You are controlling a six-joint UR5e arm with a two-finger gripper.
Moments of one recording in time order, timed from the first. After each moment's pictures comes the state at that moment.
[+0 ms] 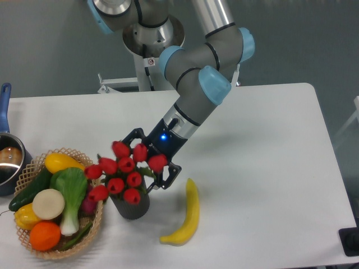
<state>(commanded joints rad) 2.49 -1.84 -1.87 -0.75 0.70 1.02</state>
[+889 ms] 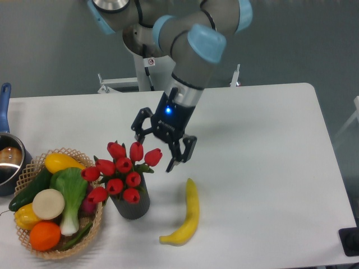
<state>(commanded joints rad) 2.52 -1.59 -1.88 -0.77 1.17 1.02</state>
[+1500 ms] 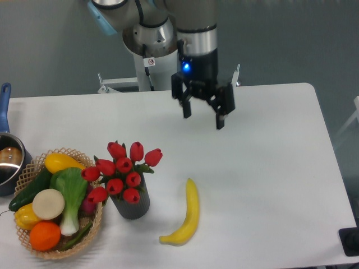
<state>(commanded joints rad) 2.61 -1.47 -1.74 -1.09 1.41 1.37</state>
